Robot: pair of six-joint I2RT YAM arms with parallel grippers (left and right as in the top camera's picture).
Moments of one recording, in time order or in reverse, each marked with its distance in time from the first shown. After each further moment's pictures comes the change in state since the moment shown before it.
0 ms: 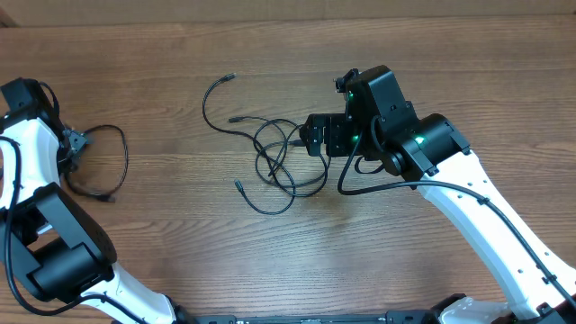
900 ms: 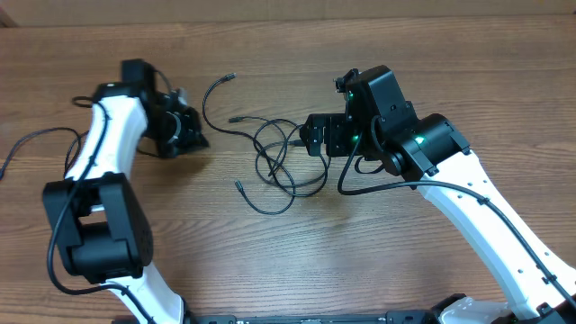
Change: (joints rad) left arm -0.423 0.000 -0.036 -0.169 0.765 0.349; right arm 0.000 0.000 0.000 0.001 0.000 0.000
